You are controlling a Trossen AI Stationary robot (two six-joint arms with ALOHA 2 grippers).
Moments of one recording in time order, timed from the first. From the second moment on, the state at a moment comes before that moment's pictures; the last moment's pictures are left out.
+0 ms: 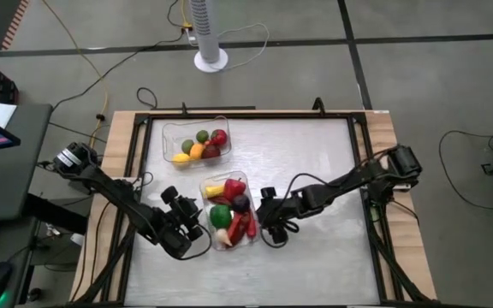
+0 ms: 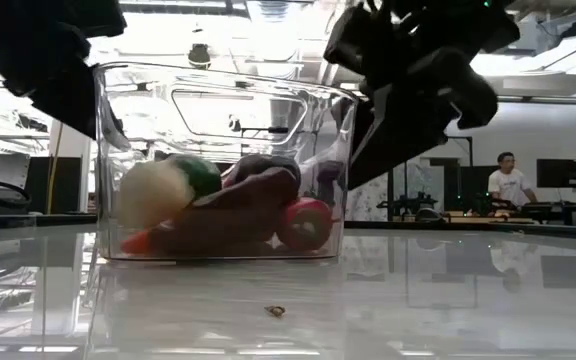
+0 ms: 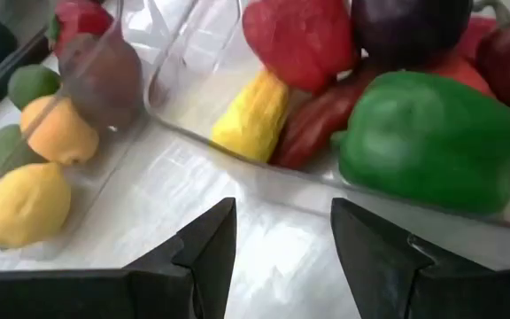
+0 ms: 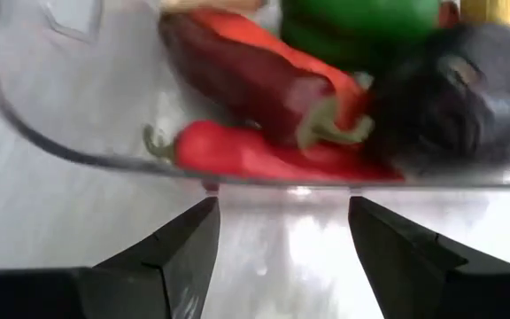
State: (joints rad) left arm -0.63 1.48 0.86 -0.80 -0.83 -1.11; right arm 0.25 1.74 1.01 -0.12 0.12 -0.06
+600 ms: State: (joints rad) left arm -0.68 1.47 0.90 -0.62 -0.64 -0.95; right arm 0.29 1.65 1.01 -0.24 0.08 -0.01
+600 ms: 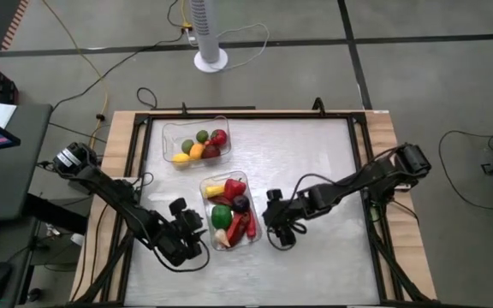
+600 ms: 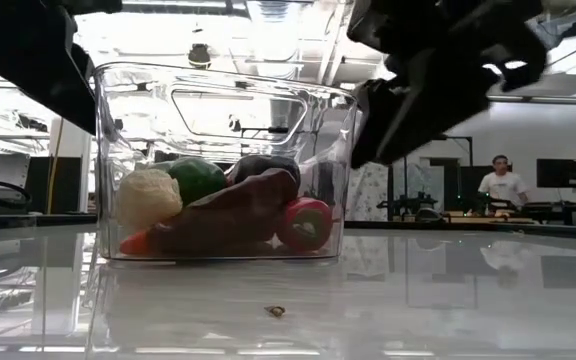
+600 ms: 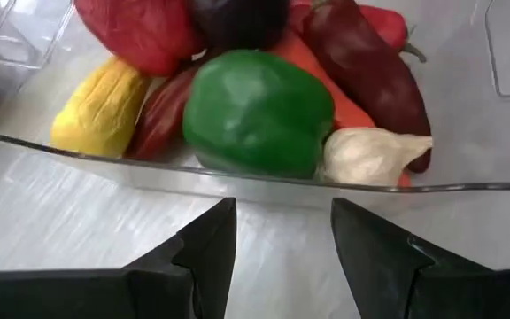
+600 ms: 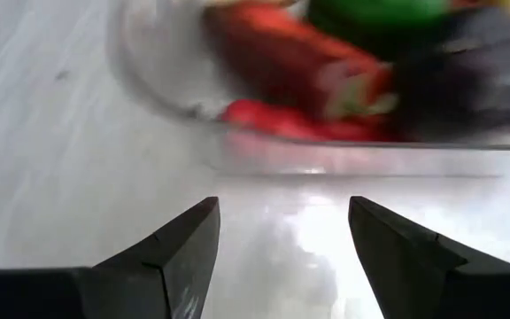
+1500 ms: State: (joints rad) left arm -0.82 1.47 1.10 -0.68 -0.68 -0.92; right arm 0.27 1.73 1.24 -0.26 0.18 -0.11
